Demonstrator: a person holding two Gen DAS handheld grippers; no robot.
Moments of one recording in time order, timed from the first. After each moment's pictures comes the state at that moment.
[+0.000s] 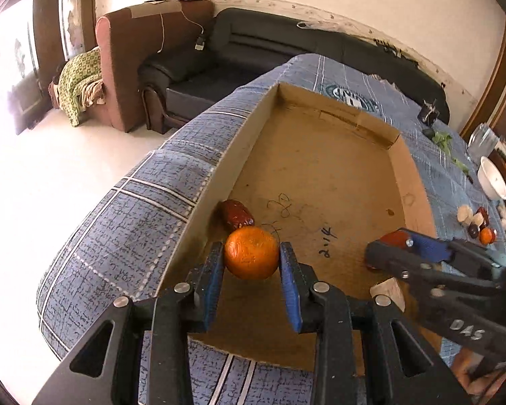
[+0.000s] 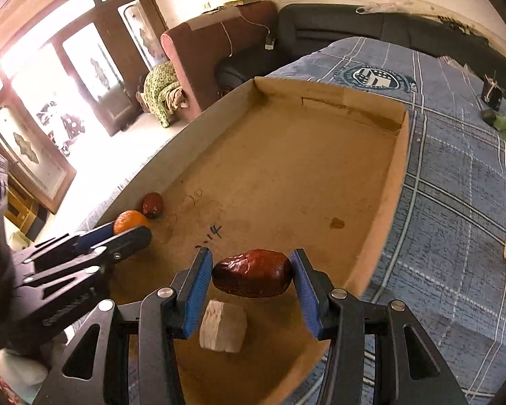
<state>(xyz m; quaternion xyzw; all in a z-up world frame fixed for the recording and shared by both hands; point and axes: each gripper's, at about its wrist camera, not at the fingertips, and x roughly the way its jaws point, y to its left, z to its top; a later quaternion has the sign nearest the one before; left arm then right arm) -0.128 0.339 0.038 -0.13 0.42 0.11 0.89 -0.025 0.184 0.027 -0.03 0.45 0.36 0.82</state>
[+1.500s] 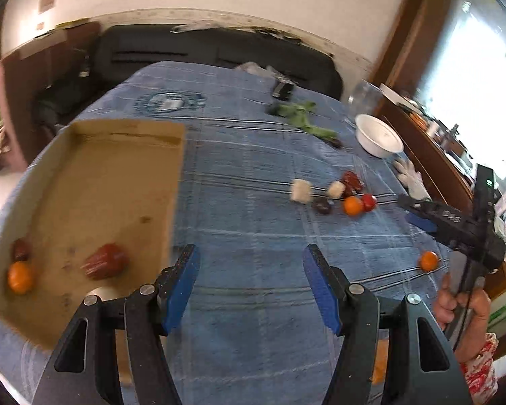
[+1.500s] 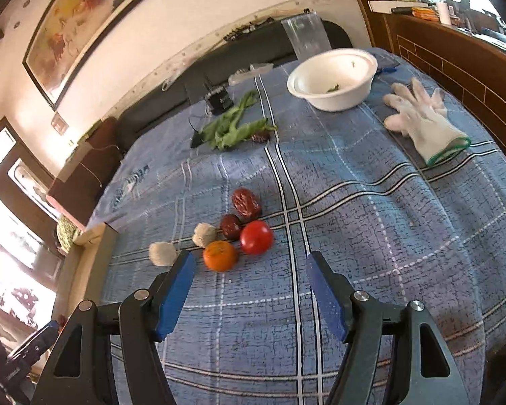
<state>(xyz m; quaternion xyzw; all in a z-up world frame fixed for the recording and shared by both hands) -0.091 0.133 0.082 -0.09 0.41 -0.10 0.90 -0.004 -0.187 0.047 0.21 0.40 0.09 0.89</state>
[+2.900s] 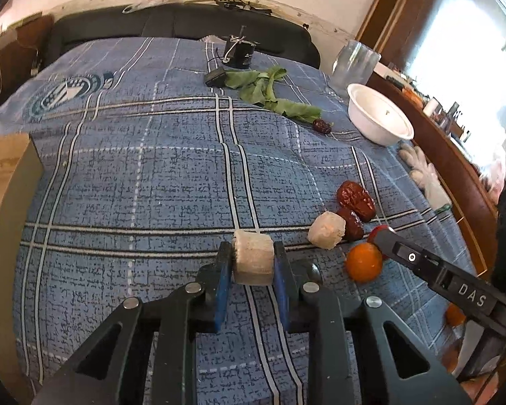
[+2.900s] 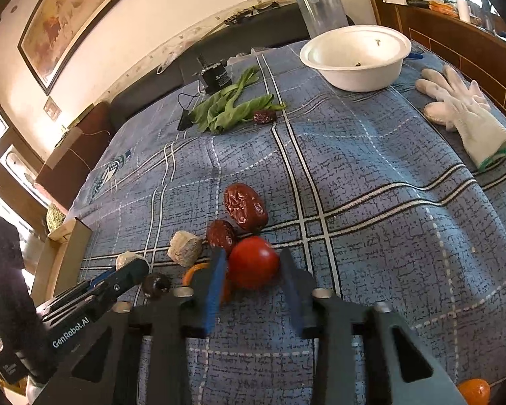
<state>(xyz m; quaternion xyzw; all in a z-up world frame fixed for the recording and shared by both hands) 0.047 0.048 0.005 -0.09 0.44 -0.16 0.88 0.043 -0.167 0.007 0.19 0.42 0.09 0.88</state>
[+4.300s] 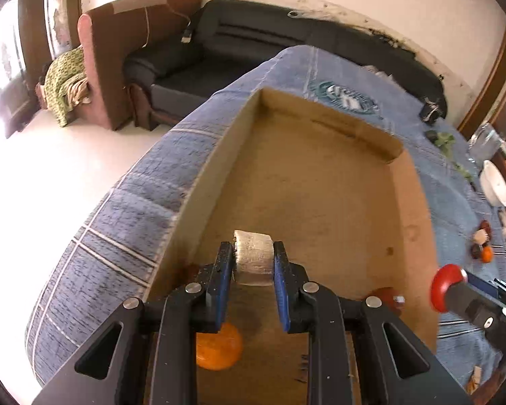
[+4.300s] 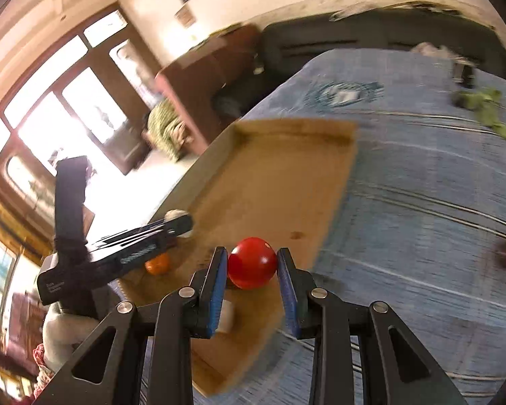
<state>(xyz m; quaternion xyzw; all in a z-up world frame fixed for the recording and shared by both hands) -0.057 0.333 0.030 -0.13 0.45 0.10 0.88 -0.024 0.125 0.060 0.06 0.44 0.37 0.82</state>
